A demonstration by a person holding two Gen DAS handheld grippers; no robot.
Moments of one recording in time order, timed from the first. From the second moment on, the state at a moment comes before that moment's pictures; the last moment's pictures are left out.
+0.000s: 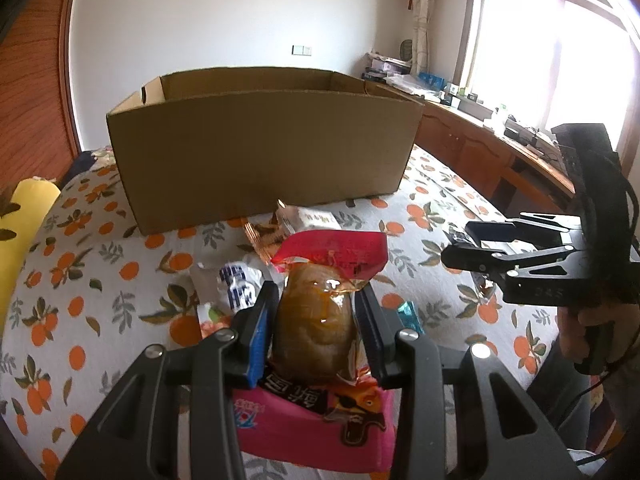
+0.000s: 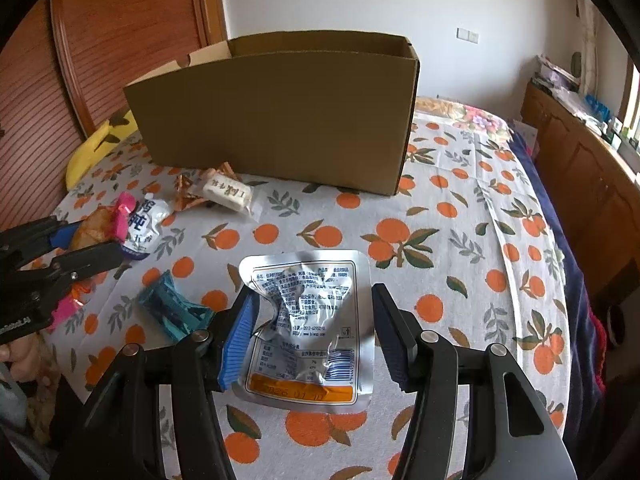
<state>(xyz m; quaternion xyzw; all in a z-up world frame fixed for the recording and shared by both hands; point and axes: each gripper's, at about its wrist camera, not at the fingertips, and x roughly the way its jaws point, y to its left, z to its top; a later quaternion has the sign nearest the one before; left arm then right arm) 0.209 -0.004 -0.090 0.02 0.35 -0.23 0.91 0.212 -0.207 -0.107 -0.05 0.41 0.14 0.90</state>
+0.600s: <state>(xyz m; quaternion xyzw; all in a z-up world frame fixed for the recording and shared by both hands) 0.287 -0.009 -0.019 0.03 0.26 -0.22 0.94 0.264 -0.187 -0.014 -0.08 0.31 0.18 0.93</state>
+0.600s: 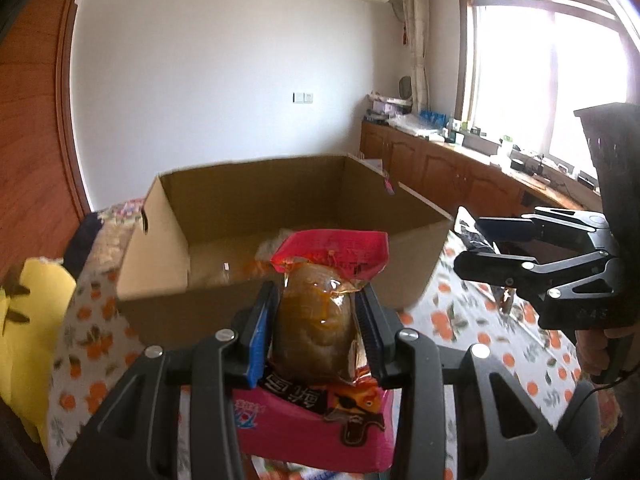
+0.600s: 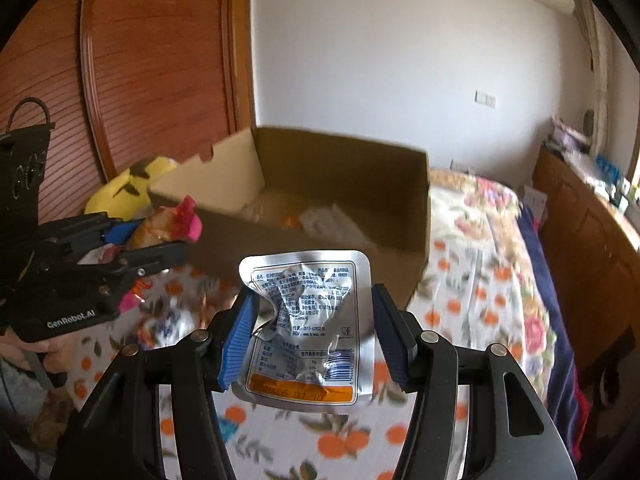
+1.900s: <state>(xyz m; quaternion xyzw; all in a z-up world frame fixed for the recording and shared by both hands) 0.400 -0.007 -0.023 0.01 0.28 -0.17 0.94 0.378 -0.176 -0.047 -0.06 0.30 0.19 0.93</state>
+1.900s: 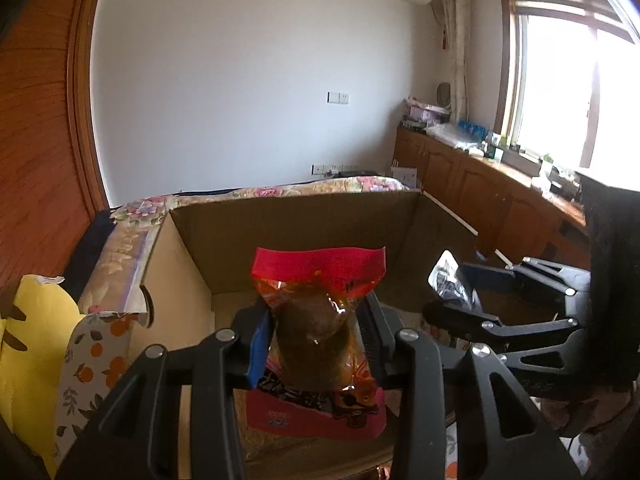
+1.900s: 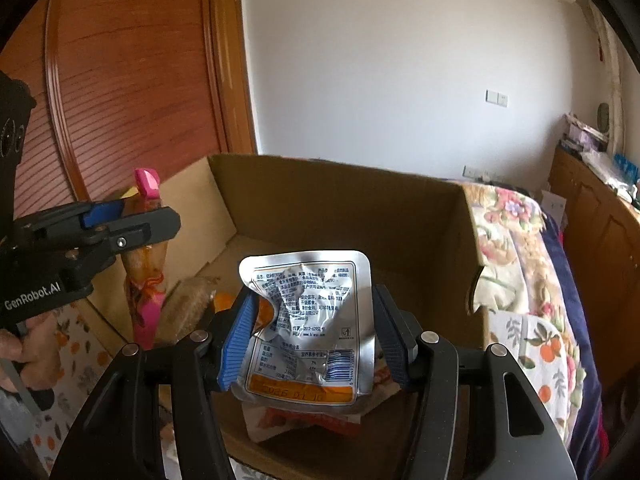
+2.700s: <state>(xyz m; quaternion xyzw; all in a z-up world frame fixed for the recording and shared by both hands) 0.397 -0.024 -0.043 0.03 0.33 -0.17 0.93 0.364 -0.176 -0.047 -0.06 0.30 0.20 0.93</state>
